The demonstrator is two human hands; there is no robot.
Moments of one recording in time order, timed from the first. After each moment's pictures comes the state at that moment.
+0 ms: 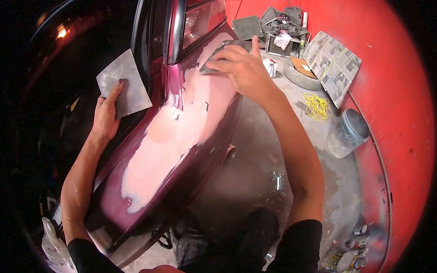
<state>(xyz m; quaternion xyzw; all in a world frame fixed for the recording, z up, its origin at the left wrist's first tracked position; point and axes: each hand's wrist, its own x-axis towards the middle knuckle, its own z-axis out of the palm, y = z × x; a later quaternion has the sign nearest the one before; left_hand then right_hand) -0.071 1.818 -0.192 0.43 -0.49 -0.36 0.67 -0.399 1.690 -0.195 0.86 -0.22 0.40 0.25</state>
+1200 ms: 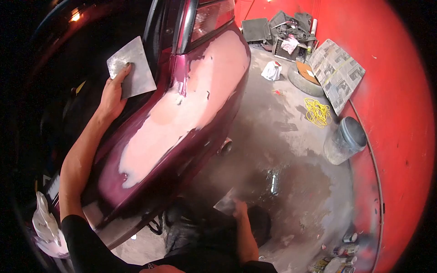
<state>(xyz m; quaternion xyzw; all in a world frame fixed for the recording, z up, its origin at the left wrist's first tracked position) -0.066 1.816 -0.195 0.39 -0.47 -0.39 0.69 -0.450 1.906 -0.748 0.11 -0.55 0.44 -0.70</state>
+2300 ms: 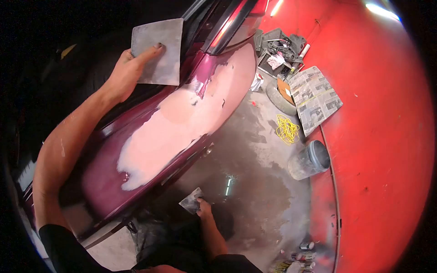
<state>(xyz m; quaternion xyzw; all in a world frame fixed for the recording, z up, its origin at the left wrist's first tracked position) -0.066 1.814 -0.198 0.37 -0.53 -0.39 0.65 -0.407 1.904 -0.723 0.09 -0.65 0.36 -0.66</state>
